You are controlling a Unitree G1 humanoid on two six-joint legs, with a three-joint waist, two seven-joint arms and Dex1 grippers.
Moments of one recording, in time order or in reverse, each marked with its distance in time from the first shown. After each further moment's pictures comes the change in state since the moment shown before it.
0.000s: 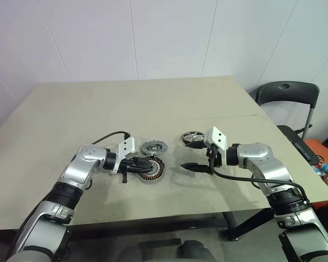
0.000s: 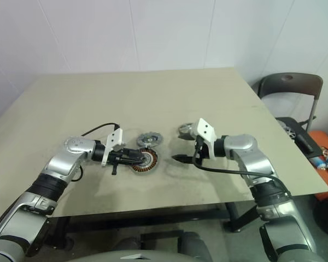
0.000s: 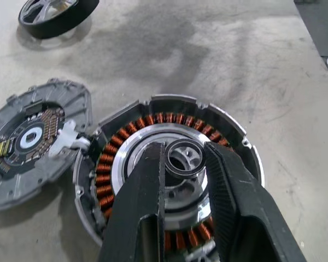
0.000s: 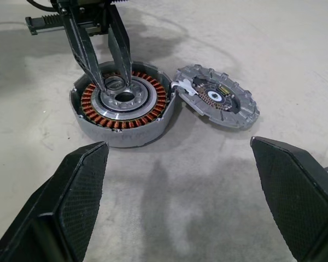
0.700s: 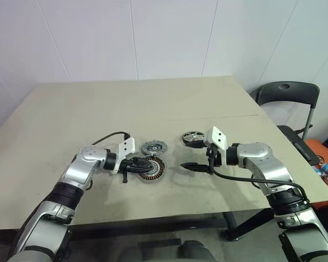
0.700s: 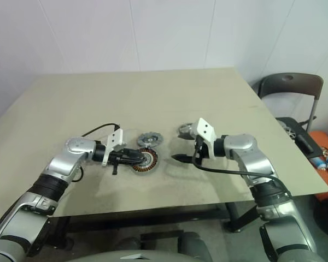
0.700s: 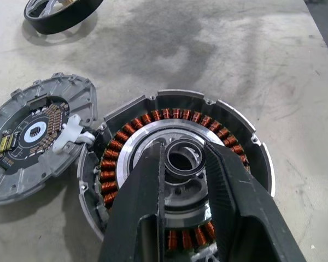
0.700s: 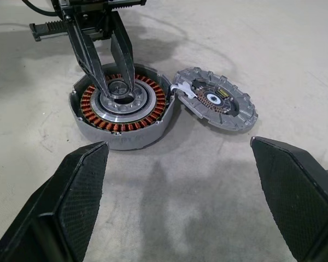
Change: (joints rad) left arm 0.000 -0.014 0.001 0.022 0.011 -0.003 0.019; right arm 0.000 0.000 0.000 -0.004 0.000 0.000 -0.007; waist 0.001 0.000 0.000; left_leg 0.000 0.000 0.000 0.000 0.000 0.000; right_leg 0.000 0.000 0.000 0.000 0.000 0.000
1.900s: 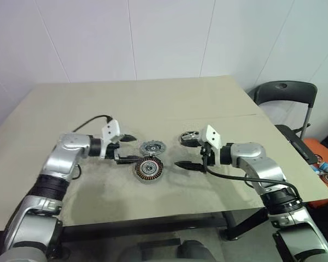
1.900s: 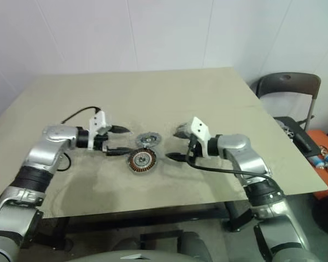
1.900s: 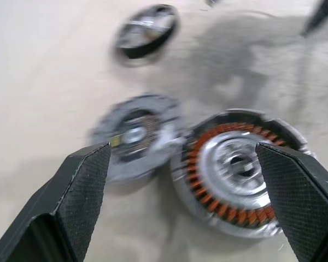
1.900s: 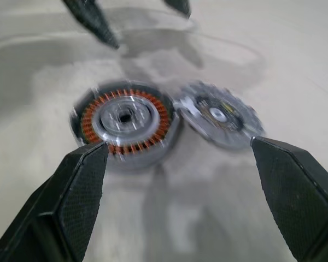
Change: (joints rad) left arm -0.030 0.142 0.182 -0.063 -0.038 0.082 0.046; right arm -0.049 0.095 0.052 -0.025 -0.008 0.088 -0.073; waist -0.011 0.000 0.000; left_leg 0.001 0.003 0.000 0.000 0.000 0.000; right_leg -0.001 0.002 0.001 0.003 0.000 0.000
